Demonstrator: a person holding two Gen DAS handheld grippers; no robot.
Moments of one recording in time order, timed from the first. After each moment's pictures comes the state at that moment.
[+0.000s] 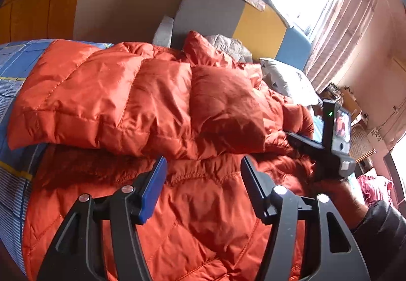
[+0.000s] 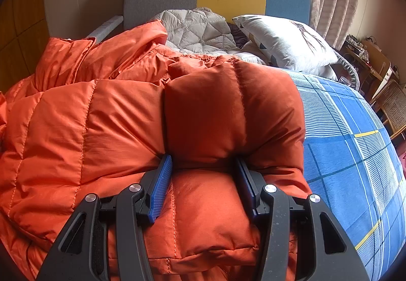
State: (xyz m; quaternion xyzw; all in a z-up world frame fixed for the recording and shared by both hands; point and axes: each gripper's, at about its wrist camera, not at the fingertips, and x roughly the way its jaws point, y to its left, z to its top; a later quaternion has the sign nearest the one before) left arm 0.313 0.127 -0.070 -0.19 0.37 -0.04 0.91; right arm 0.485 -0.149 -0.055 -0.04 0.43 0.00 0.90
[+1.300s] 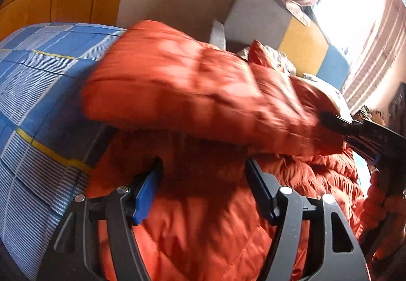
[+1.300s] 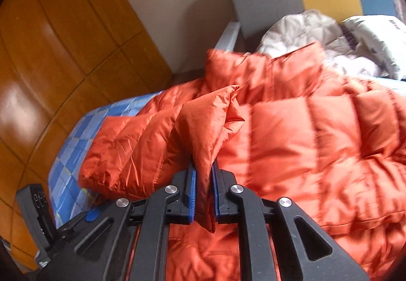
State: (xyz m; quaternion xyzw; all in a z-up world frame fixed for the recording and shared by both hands) left arm 0.298 0.188 -0.096 -0.22 0.37 0.07 0.90; right arm 0.440 -0.050 0.016 0.10 0.42 0.29 0.85
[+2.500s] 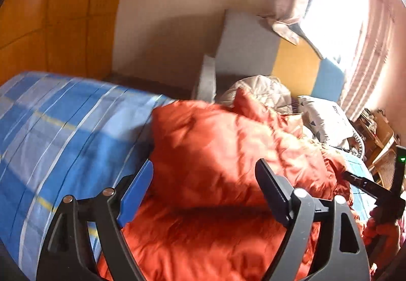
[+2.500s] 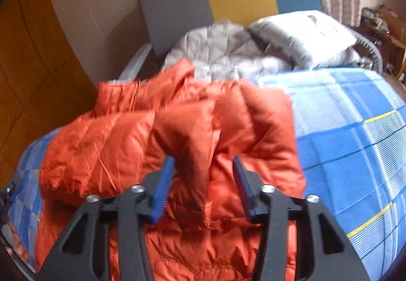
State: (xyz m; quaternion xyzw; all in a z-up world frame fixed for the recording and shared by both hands) left arm 0.334 0.175 -0.023 -0.15 0.30 0.07 0.94; right arm 0.444 -0.176 0.016 0.09 0.41 0.10 0.90
